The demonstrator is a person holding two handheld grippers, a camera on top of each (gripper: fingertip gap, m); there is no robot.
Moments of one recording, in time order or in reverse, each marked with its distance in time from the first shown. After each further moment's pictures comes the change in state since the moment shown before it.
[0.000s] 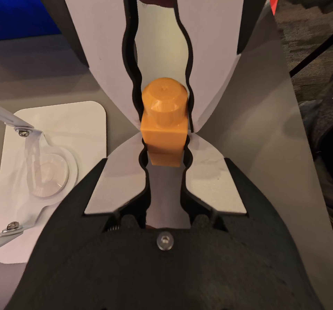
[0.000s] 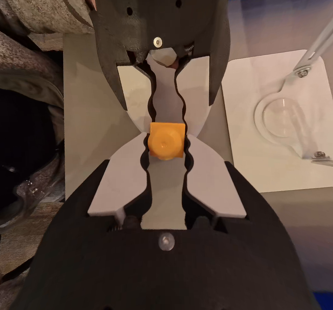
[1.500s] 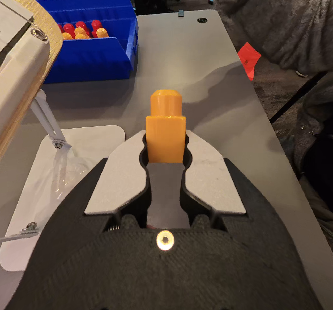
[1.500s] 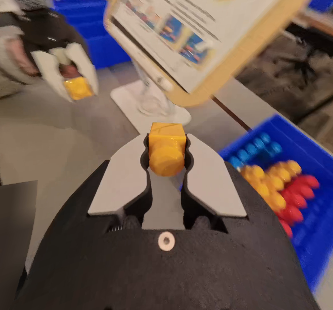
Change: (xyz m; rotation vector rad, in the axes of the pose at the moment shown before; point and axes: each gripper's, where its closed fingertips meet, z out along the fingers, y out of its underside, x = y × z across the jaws) left arm -0.014 -0.025 -0.046 0.287 -0.007 -0.032; right arm 0.068 0.061 -0.200 0.385 0.567 0.202
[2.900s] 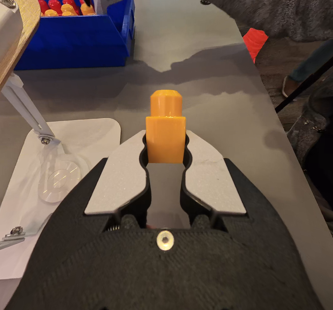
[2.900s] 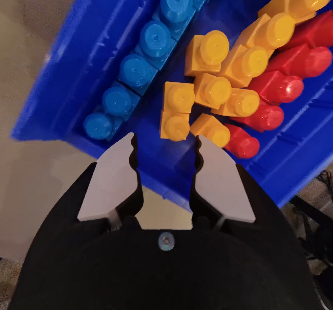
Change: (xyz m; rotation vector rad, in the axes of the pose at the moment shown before) left arm -0.002 0.015 0.019 -0.059 0.012 -0.021; right arm 0.138 0.173 0.033 -0.845 0.165 0.256
